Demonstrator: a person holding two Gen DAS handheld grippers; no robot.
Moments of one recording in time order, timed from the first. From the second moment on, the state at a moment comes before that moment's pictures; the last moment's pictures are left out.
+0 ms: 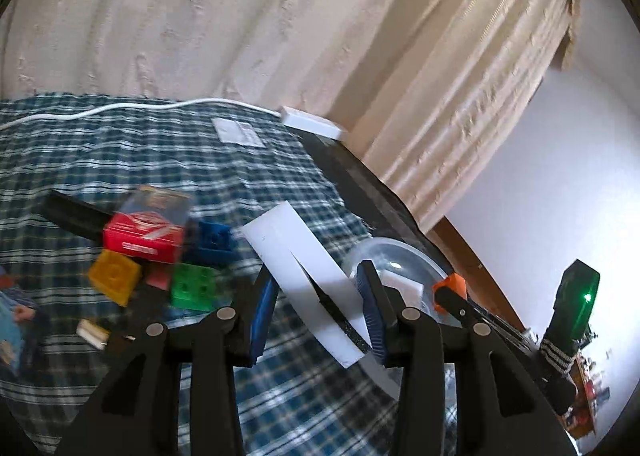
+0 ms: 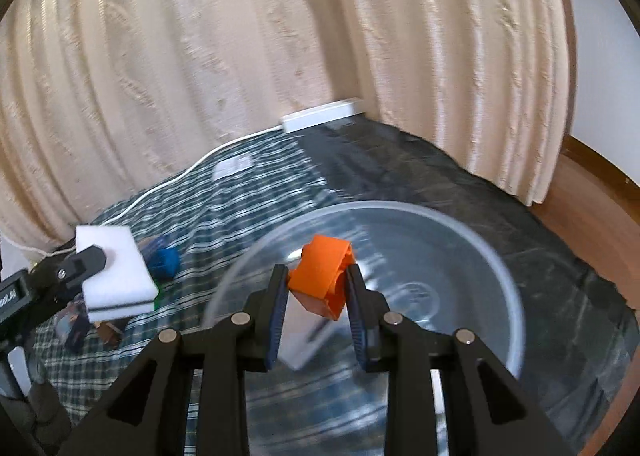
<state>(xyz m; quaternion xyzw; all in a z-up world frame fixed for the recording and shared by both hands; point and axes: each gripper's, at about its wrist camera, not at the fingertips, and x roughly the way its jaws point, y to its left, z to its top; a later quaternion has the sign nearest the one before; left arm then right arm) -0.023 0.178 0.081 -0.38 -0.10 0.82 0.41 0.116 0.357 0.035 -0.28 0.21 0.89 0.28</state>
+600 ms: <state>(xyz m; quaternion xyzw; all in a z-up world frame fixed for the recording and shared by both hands) 0.003 0.235 0.079 -0.40 -0.06 0.80 0.45 0.141 0.395 0.019 -0.29 0.24 0.88 0.29</state>
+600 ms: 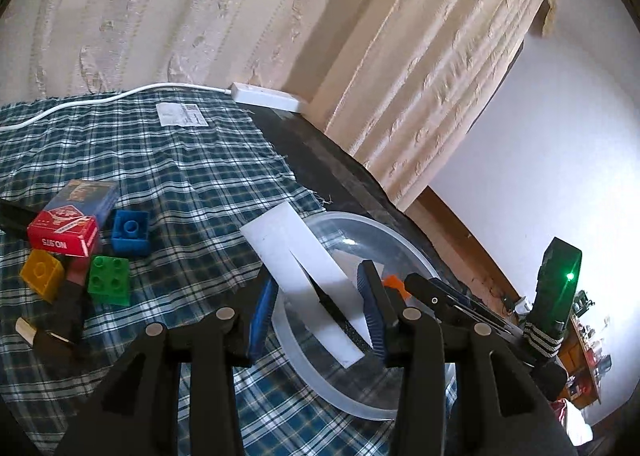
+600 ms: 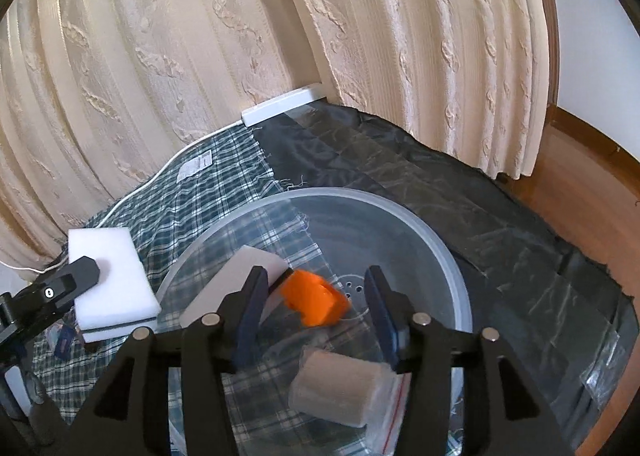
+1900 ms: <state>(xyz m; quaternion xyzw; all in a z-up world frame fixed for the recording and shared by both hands) 0.009 0.306 0.085 -0.41 -0.07 0.73 0.55 0.167 0.409 0.021 -0.26 0.27 0.87 0.31</state>
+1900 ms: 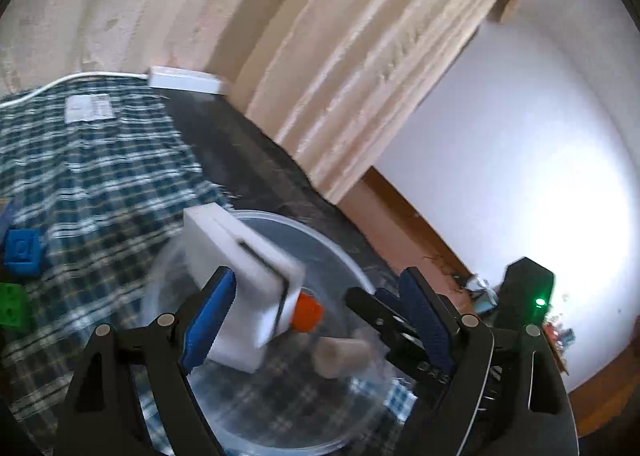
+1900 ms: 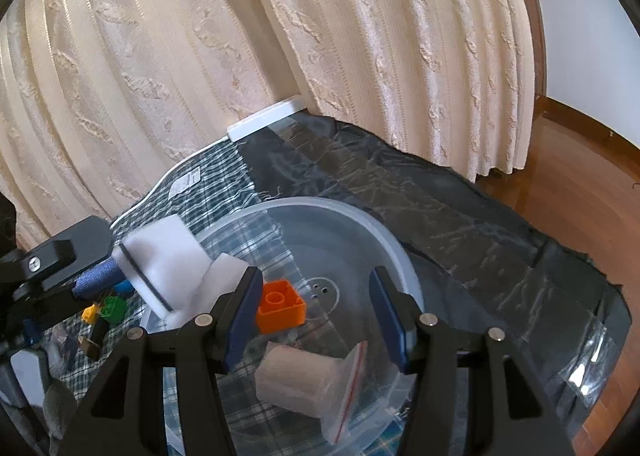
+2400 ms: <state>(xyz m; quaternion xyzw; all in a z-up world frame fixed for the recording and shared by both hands) 0.005 0.299 0.084 -0.43 -0.12 0.71 0.55 0.176 0.403 0.030 -0.25 0.27 0.87 0.32</state>
